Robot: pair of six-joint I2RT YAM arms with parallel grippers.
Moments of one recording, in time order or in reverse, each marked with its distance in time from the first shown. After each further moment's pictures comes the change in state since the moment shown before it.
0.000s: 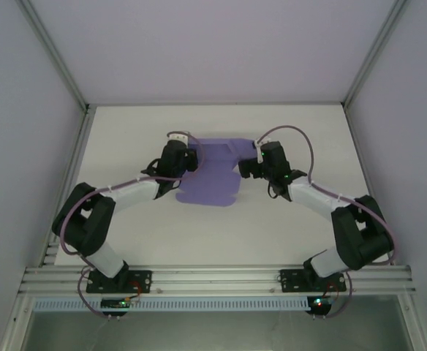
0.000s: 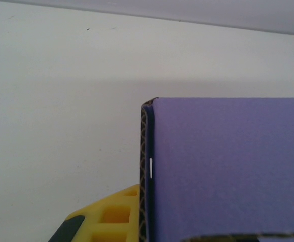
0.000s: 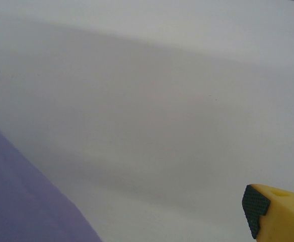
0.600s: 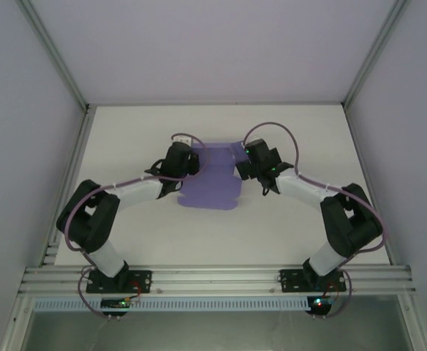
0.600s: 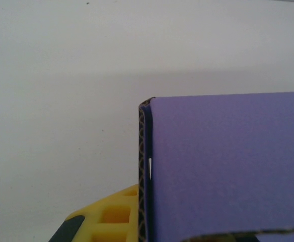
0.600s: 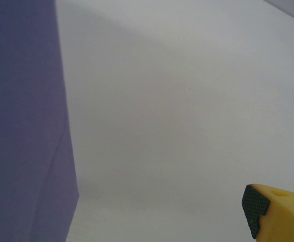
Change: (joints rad) left arm -0.019 0.032 0.011 -0.053 -0.013 0.019; right arm 0.064 0.098 0.135 -0.200 0.227 -0.148
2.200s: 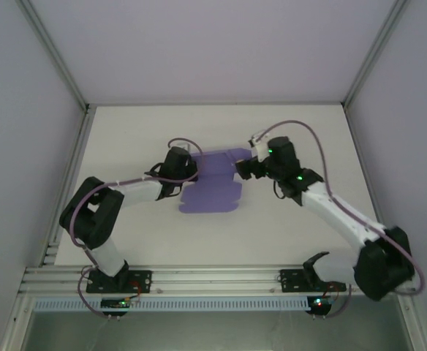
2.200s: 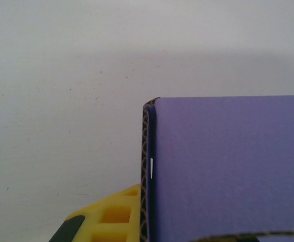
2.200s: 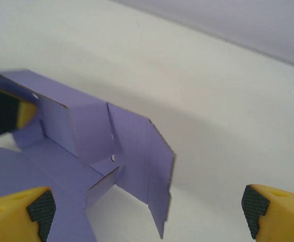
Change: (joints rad) left arm 0.035 0.034 -0.050 -0.019 0.109 -0.143; right arm -0.064 -0.391 -0.075 -0.037 -0.395 0.021
